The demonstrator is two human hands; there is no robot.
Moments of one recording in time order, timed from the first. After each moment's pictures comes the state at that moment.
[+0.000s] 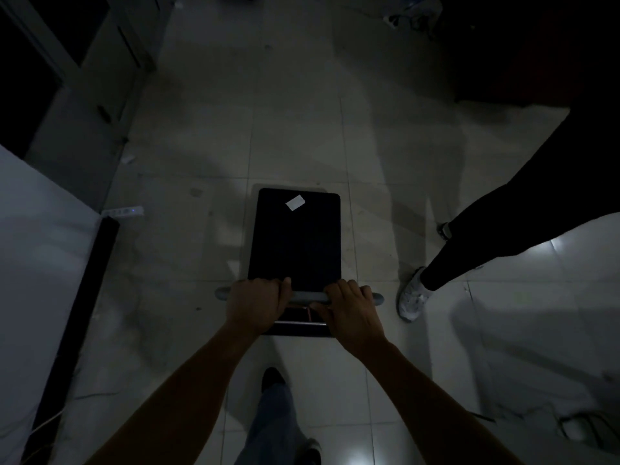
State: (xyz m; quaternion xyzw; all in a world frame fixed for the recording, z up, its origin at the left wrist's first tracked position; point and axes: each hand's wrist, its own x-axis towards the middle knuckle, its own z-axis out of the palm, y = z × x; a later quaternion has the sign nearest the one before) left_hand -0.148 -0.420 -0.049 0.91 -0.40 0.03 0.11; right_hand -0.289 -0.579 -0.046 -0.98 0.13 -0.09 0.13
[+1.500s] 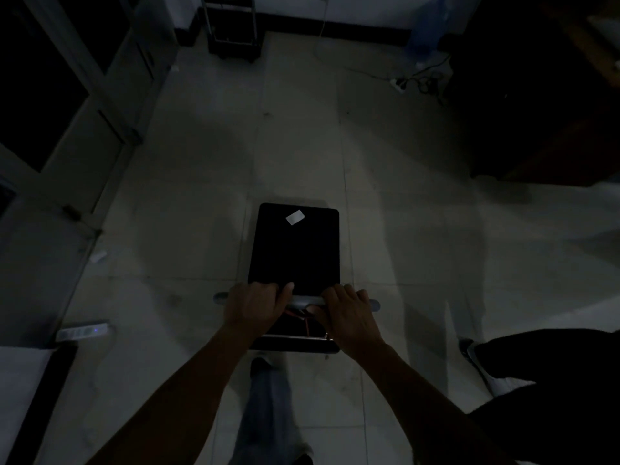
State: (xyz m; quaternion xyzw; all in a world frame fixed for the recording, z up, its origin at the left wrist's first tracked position) left_hand 0.304 -0.722 -0.058 0.90 -0.43 0.03 0.06; right_hand 0.165 -0.892 -0.051 -0.98 0.11 -0.10 0.13
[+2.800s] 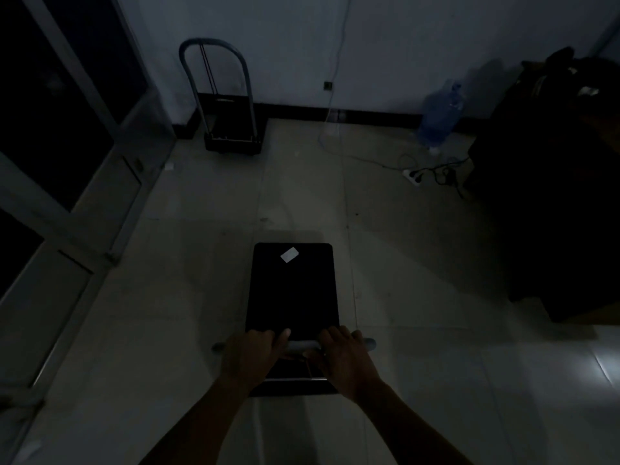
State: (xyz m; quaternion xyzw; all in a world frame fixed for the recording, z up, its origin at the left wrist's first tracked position) left_hand 0.814 -1.068 -0.051 0.91 -0.39 0.06 0.09; right_hand 0.695 -1.245 -0.038 -0.98 0.08 -0.05 0.16
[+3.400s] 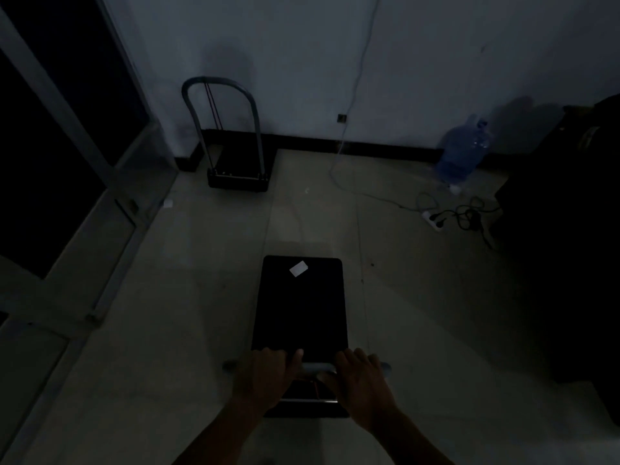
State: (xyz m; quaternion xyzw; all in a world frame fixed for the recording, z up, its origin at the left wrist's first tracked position) left_hand 1.072 -1.198 -0.053 0.88 -0.47 0.07 0.05; right_hand 0.947 -1.379 -0.047 -0.99 0.08 -0.06 0.13
